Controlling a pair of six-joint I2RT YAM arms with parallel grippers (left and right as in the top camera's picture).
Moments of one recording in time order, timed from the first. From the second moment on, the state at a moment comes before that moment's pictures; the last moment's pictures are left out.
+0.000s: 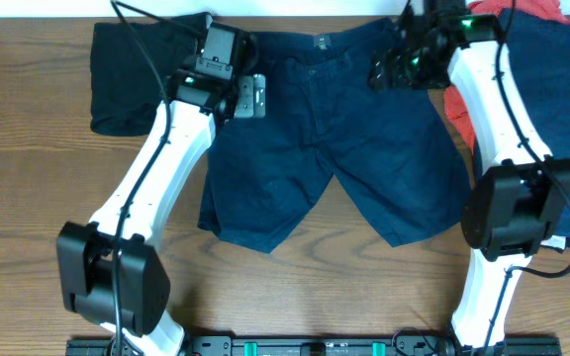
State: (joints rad) left arm -0.31 1.78 1.57 -0.84 -0.21 -0.25; right arm 0.15 2.16 2.04 -1.12 -0.21 0.06
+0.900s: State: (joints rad) left arm -0.02 1.77 1.51 -1.14 -0.06 -0.20; right arm 0.52 2.16 1.77 -1.32 -0.35 0.04
